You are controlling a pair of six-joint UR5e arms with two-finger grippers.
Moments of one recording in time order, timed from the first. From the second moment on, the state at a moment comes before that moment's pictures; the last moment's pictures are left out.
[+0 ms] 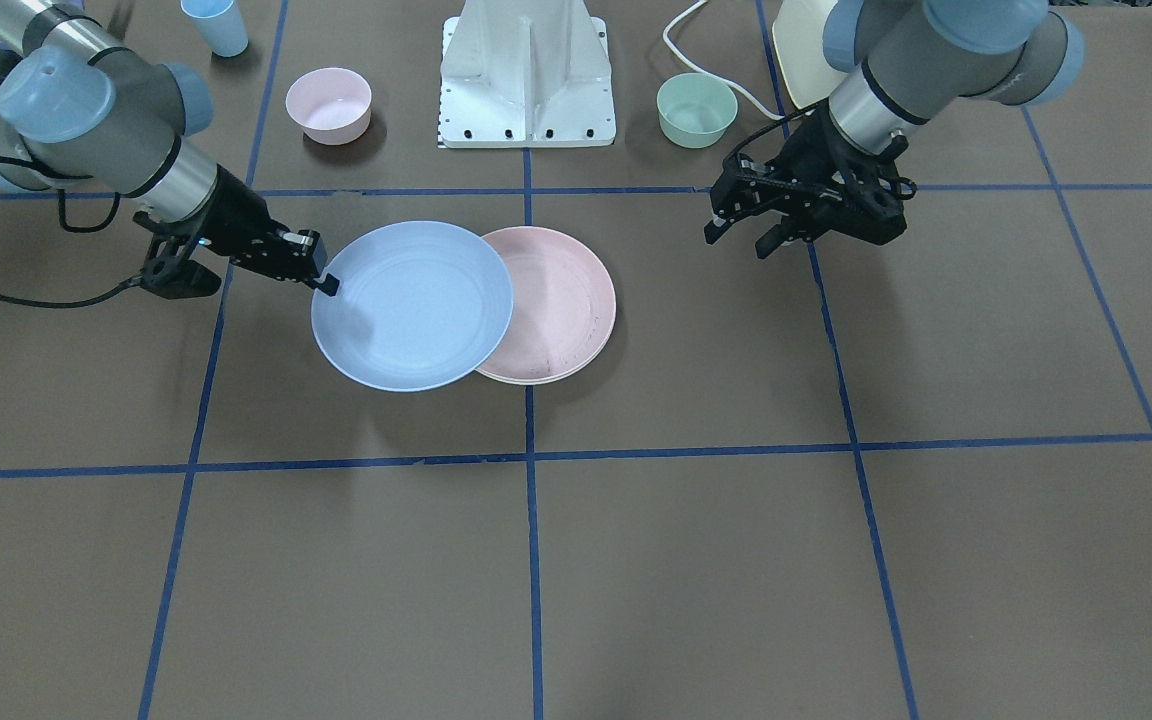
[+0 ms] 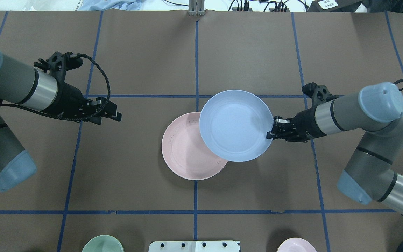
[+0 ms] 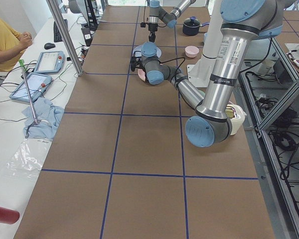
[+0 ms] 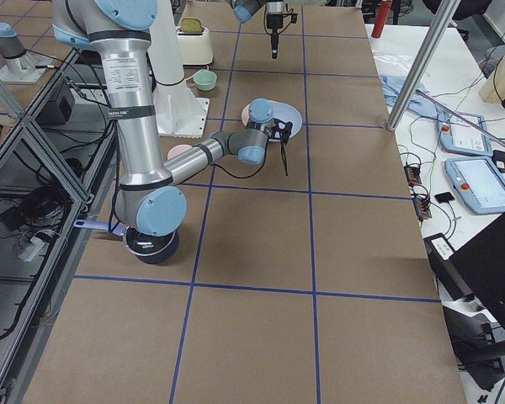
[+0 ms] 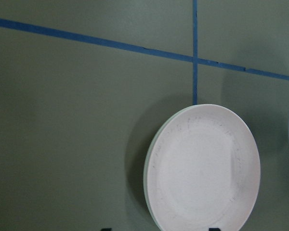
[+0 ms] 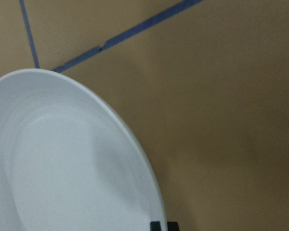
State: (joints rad) left arm -0.79 -1.84 -1.95 -2.05 -2.22 -1.22; right arm 0.64 -1.39 1.79 -0.74 2.10 1.62
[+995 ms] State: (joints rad) left arm -0.80 -1.84 -1.94 -2.05 -2.23 -1.21; right arm 0.49 -1.21 1.81 -0.99 1.96 1.66
